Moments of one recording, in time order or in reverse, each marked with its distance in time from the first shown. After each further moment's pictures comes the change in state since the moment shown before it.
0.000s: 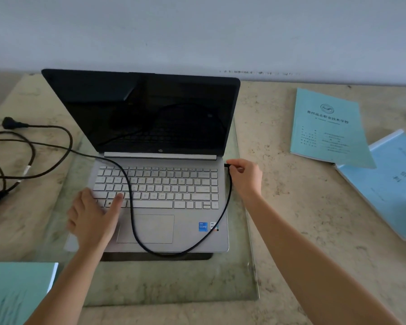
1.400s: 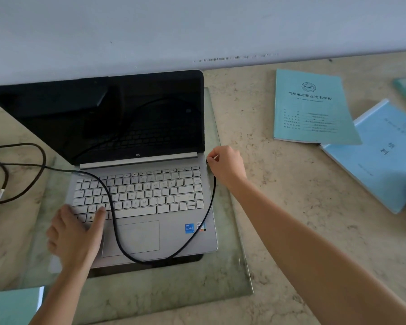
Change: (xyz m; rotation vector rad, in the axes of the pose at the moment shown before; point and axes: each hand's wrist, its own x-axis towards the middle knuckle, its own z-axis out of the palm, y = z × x) left_hand -0.002 0.002 0.002 0.110 0.020 0.035; right_hand 0.014 -0.019 -0.007 -0.273 -0.144 -0.063
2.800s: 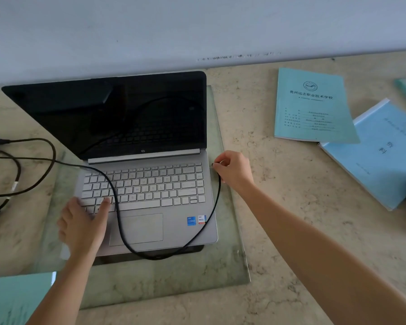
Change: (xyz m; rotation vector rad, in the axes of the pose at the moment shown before) left_hand 0.002 0.003 -0.005 -0.061 -0.014 -0.042; right_hand -0.020 0.020 -0.008 0.209 -0.032 0.069
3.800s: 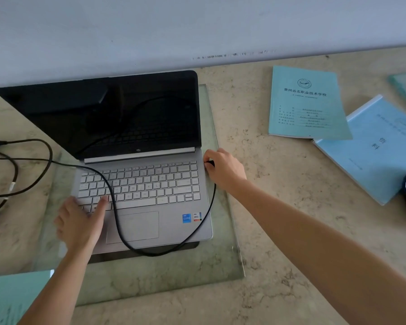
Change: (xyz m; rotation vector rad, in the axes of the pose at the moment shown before) left_hand 0.000 0.004 -0.001 0.002 0.005 -0.027; right_hand -0.003 -0.006 0.003 -0.469 -0.079 -0.282
